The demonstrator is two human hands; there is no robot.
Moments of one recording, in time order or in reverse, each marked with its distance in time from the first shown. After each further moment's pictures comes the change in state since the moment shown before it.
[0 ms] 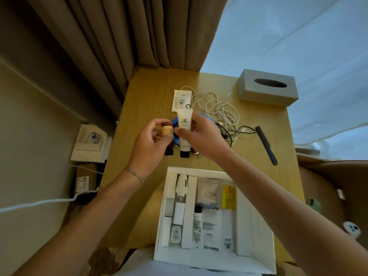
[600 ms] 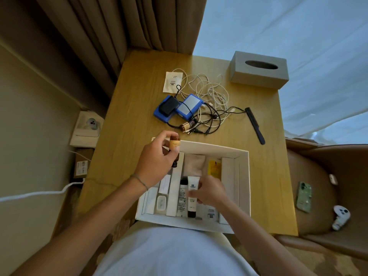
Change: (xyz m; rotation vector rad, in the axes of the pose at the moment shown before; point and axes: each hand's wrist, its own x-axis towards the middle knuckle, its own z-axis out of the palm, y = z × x) left_hand -0.090 -0.038 0.057 0.330 -0.076 0.097; right_hand -0.158 0.172 0.040 -0.310 -0.297 0.517
